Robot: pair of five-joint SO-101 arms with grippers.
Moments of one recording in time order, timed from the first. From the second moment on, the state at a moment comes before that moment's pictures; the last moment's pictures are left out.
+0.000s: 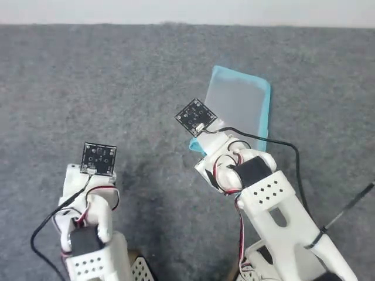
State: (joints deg) left arm -20.8 -102.5 91.6 56.7 -19.3; right arm -32.5 -38.0 46.0 58.5 15.2
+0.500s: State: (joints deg) left arm -0.5 -55.4 59.3 56.7 -8.8; right arm -32.7 -38.0 46.1 54.7 13.1
